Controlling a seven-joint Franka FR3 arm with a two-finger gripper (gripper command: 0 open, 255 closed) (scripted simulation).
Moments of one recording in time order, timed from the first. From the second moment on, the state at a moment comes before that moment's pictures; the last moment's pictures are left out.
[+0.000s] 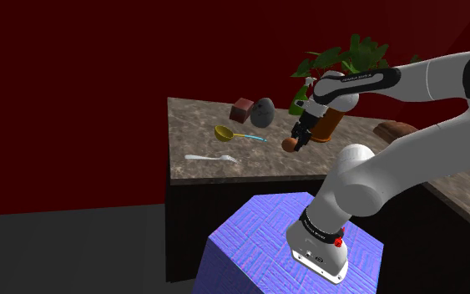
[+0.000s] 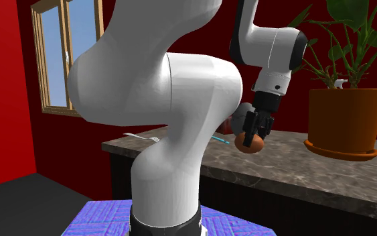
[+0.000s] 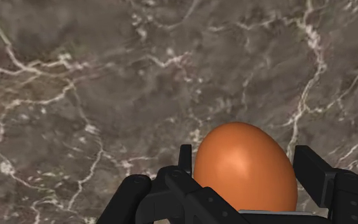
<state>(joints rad) 0.22 -0.60 -1.14 -2.61 -0.41 2.10 -1.22</state>
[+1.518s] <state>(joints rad) 0.14 -0.74 -0.91 -2.45 -0.35 1.78 -1.16</state>
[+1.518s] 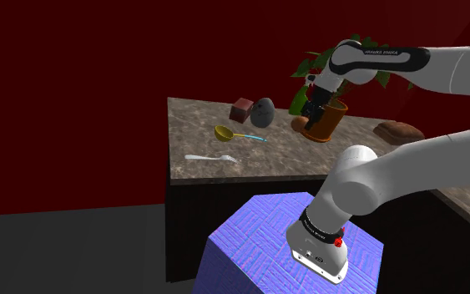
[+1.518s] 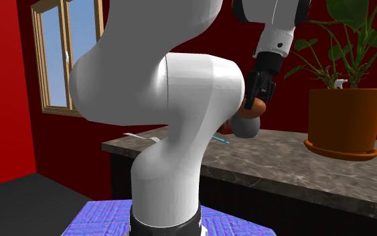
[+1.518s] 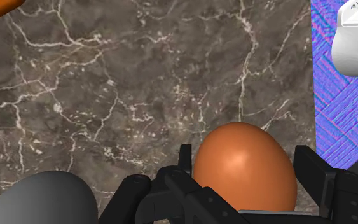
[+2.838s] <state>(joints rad) 0.60 -0.21 -1.24 -2.01 0.01 1.79 -1.29</state>
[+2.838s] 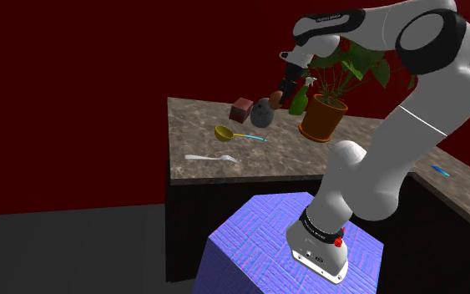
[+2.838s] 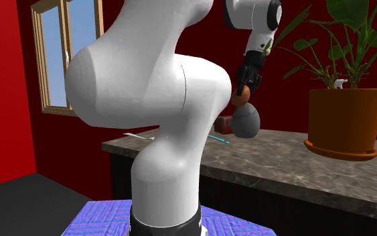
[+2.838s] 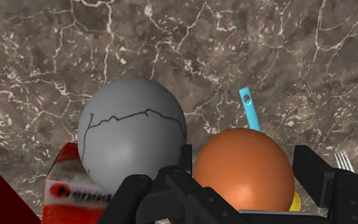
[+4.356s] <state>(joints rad) 0.14 0.68 -1.01 -1.41 0.74 1.57 -1.58</state>
